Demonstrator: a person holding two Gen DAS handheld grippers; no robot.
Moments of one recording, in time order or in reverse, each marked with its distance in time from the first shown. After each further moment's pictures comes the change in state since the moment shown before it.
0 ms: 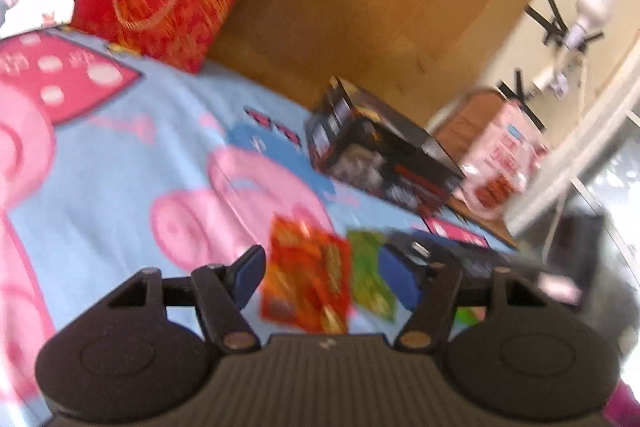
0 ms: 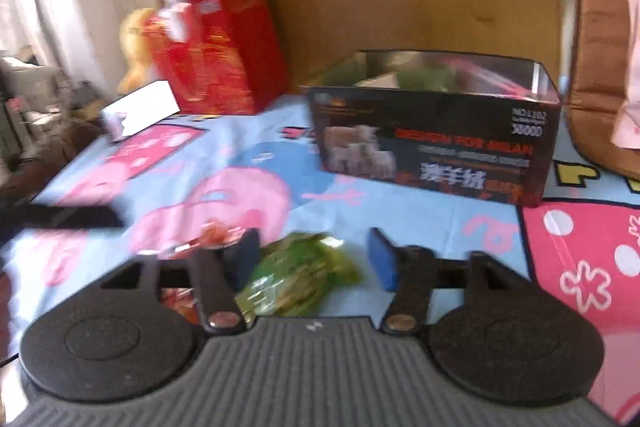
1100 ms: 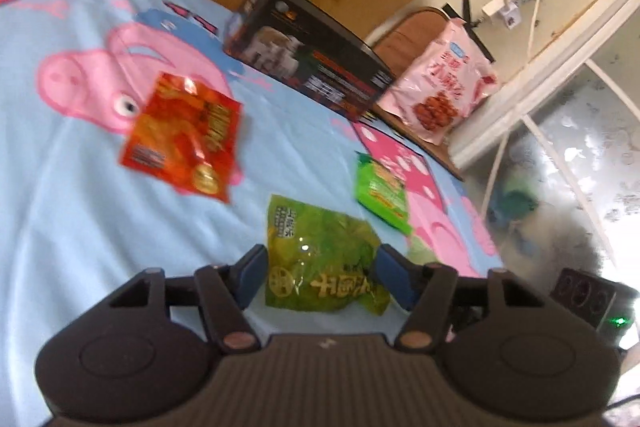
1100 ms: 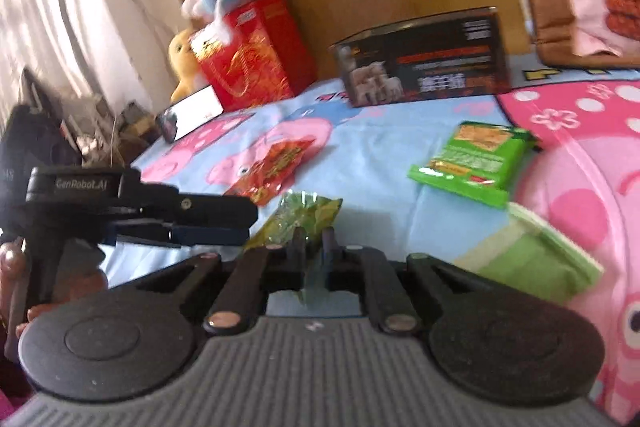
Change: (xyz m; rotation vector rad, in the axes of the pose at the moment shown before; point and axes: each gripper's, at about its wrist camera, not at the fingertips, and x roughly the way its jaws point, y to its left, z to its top) left arm 0.021 -0.040 -0.067 -0.022 0.164 -0.168; right arm -0.097 0.008 -0.105 0.136 -0.109 0.126
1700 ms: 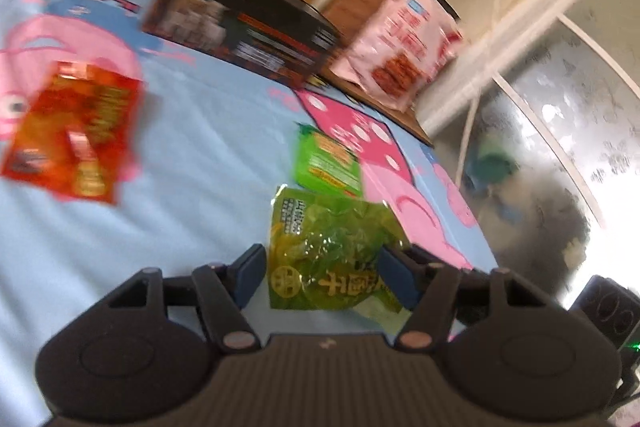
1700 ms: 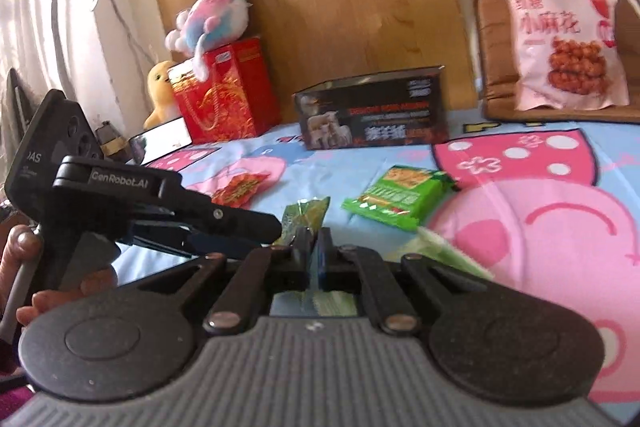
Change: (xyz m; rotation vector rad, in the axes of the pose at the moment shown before) left arm 0.050 -0.038 -0.001 0.108 0.088 -0.077; right arm -0.041 -0.003 -0.011 -0.101 -0.146 -0.146
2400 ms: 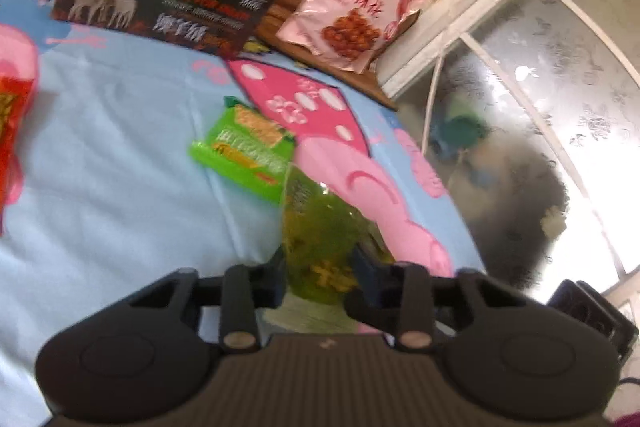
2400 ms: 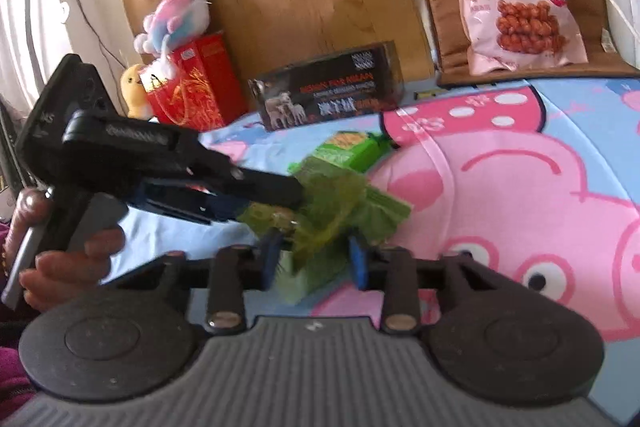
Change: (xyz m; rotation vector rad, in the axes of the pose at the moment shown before) left arm 0.030 -0.031 0.014 0.063 0.085 -0.071; right arm -0.023 -0.028 -0.016 0.066 0.043 -0.021
